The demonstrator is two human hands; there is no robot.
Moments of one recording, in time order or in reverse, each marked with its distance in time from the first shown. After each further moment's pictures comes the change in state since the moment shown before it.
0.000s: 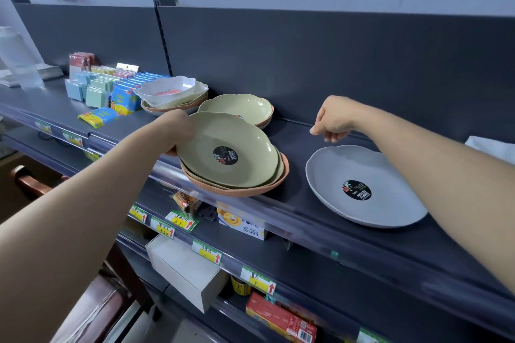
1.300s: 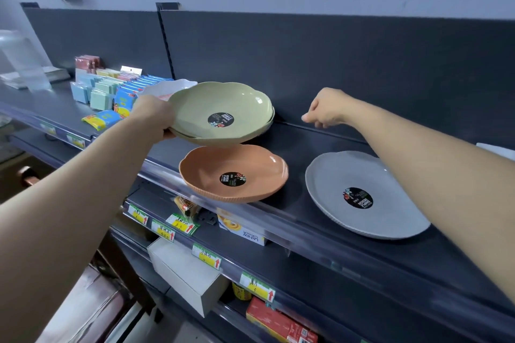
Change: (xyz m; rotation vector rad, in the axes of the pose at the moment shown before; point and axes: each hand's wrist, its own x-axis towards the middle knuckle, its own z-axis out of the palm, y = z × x) left_hand 0.020 -0.001 -0.024 -0.627 0.215 -0.085; right_hand 0.022 -0.017 -0.008 -0.029 0.087 -0.086
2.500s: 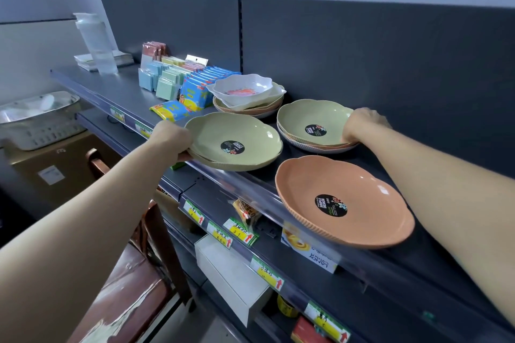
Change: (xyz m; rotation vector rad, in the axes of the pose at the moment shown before) left_hand 0.107 -0.076 -0.093 0.097 0.048 -0.139; right_hand 0.093 -0.107 0.092 -0.177 0.100 0.365
